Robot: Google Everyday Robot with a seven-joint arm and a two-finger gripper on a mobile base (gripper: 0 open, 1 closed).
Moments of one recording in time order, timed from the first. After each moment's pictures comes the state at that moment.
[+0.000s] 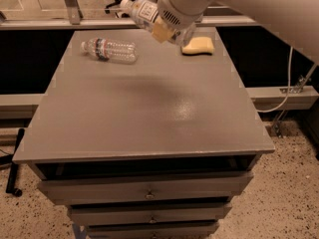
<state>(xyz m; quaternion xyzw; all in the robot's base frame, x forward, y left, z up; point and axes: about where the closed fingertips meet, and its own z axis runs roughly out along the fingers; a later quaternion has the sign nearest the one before) 0.633 -0.035 1.007 -0.46 0.79 -0.10 0.40</state>
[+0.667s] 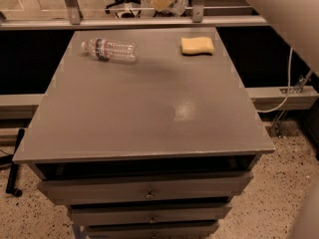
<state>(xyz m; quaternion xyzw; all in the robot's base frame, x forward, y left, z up) 0.739 -0.034 1.044 -0.49 0.74 -0.11 0.44</state>
